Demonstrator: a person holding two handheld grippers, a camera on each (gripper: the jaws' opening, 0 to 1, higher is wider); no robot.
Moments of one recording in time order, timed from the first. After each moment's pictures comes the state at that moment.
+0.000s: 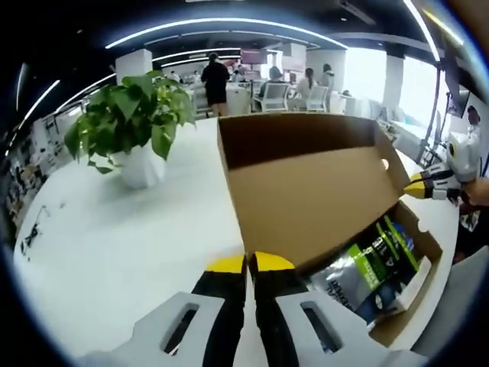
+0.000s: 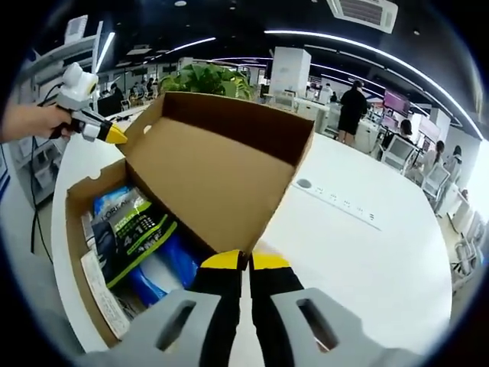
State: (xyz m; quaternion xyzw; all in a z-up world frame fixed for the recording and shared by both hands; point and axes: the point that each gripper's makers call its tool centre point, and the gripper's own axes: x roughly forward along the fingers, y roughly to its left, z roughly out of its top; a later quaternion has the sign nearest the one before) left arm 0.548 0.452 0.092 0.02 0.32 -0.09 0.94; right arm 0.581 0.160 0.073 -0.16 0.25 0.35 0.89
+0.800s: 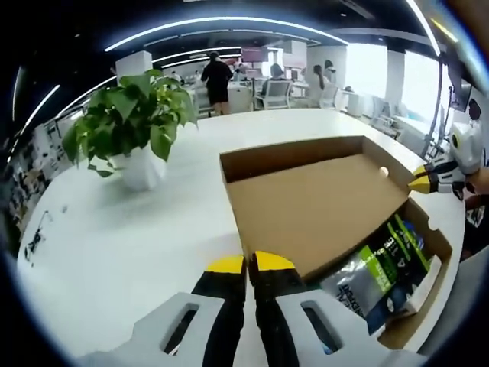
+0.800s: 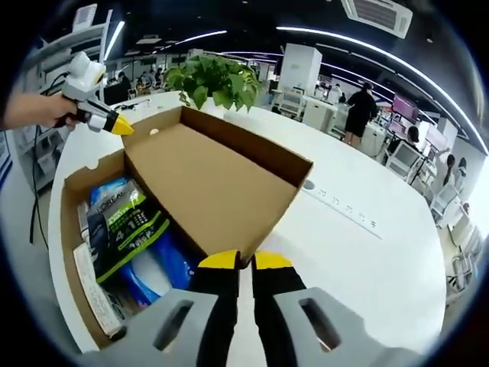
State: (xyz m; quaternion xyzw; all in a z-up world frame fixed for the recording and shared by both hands) left arm 0.561 0.454 0.084 0.04 0.32 -0.08 0.94; right arm 0.594 0.163 0.069 -0.19 0.26 0.36 0.88
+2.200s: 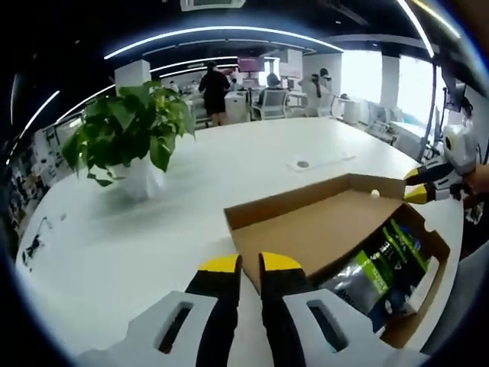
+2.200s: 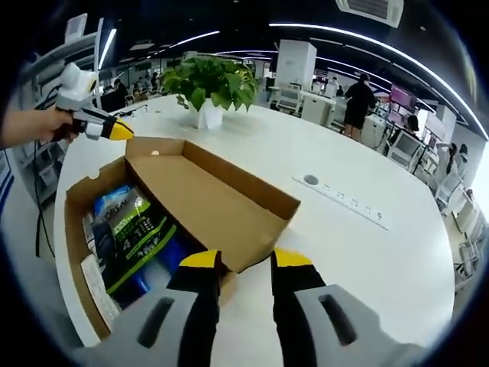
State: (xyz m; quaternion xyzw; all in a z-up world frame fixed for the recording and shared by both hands) left arm 0.554 0.449 0.101 0.04 0.28 -0.10 0.95; right arm 0.584 0.167 0.072 -0.15 0.27 0.36 0.88
